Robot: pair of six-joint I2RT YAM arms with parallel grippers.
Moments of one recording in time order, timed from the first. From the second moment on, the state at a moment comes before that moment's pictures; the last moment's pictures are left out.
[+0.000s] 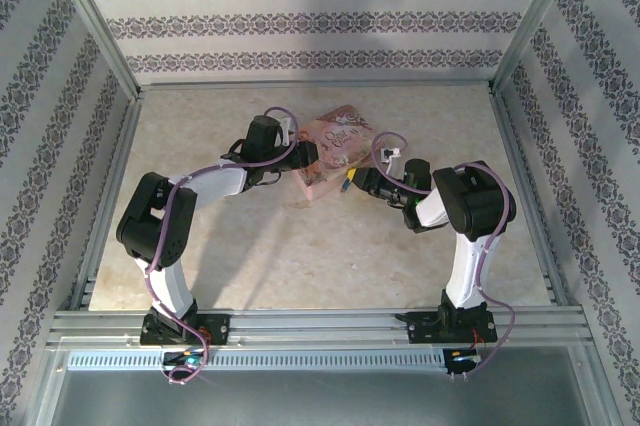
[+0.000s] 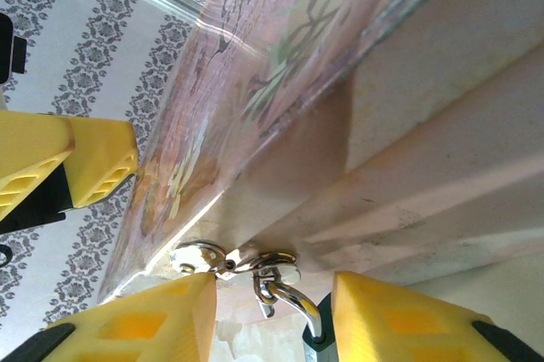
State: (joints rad) left arm -0.41 1.81 1.11 0.11 0.41 -0.63; right arm 0.21 1.99 0.59 1.12 -0.76 0.84
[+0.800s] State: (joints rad) left arm -0.41 1.81 1.11 0.11 0.41 -0.63; right arm 0.24 1.99 0.55 1.13 -0.75 0.84
